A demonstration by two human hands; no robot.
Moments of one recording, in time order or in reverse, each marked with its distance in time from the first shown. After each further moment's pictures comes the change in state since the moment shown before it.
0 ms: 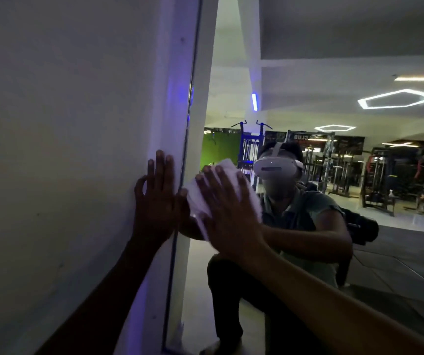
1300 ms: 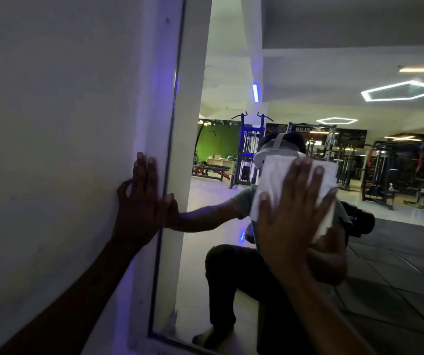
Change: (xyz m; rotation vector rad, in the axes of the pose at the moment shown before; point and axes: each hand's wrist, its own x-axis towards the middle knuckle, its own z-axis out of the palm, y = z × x) left_hand -0.030 -0.003 -0.006 0.019 -0.048 0.033; right_hand -0.067 0.072 -0.029 -0.032 0.159 0.677
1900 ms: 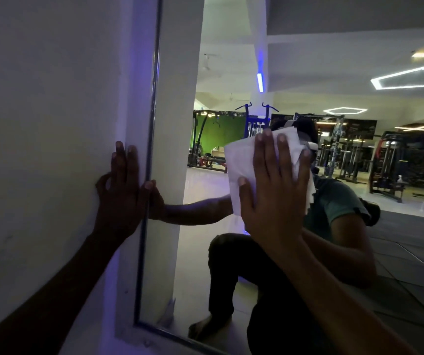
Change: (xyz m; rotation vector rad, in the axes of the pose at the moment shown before) left_hand -0.011 0.003 0.009 -0.067 -0.001 -0.080; right_hand 0.014 0.007 0.005 0.053 -0.028 -0.320
